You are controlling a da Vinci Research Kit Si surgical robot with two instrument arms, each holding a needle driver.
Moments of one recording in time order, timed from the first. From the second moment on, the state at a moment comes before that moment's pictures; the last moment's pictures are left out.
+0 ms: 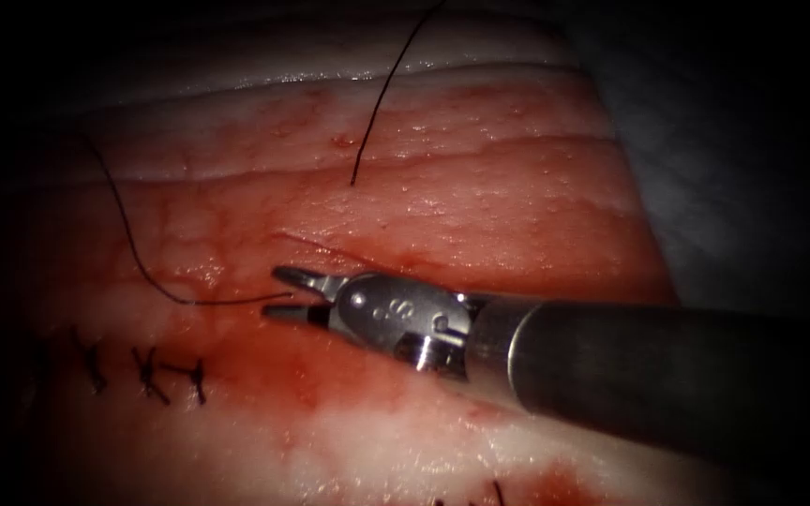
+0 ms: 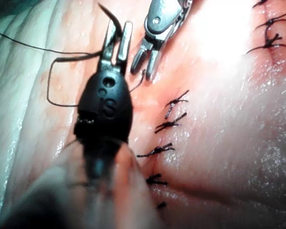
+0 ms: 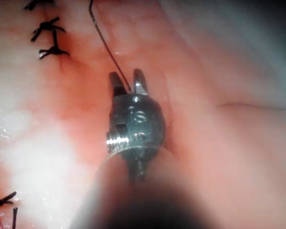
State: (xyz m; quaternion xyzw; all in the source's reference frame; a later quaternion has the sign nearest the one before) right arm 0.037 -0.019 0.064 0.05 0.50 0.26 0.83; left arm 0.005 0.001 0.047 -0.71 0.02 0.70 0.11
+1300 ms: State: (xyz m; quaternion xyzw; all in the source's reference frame) right arm 0.034 -0.030 0.051 0.10 0.54 0.22 0.80; left arm 0.003 0.001 0.055 -0.67 -0.01 0.72 0.18
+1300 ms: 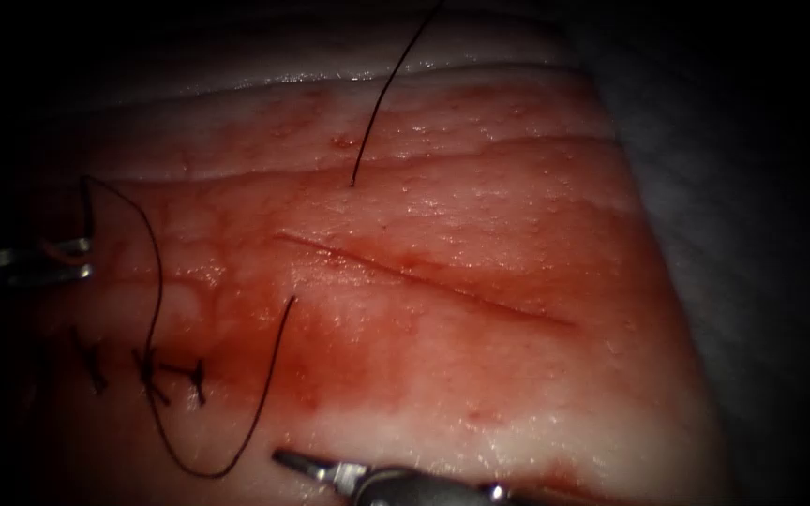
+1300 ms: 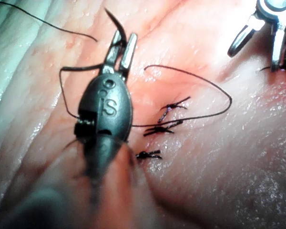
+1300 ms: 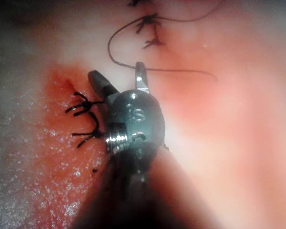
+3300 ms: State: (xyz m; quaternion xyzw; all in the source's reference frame) right arm 0.034 -0.036 0.048 0.09 0.53 0.16 0.83; left arm 0.010 0.010 0.061 -0.56 0.14 0.79 0.20
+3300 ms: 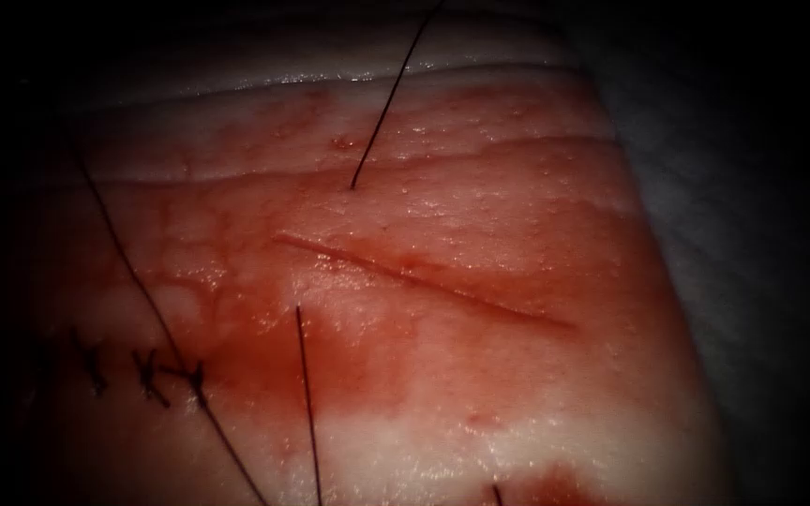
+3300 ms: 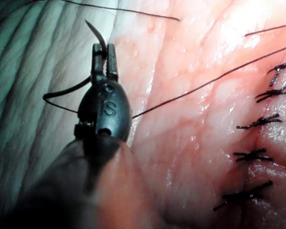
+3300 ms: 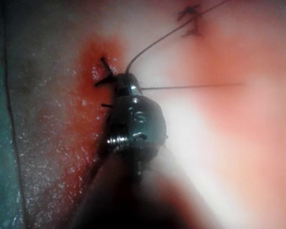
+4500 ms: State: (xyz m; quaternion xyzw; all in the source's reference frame) right arm 0.035 -0.019 0.064 0.05 0.50 0.19 0.84; left arm 0.010 0.009 0.061 -0.56 0.14 0.80 0.19
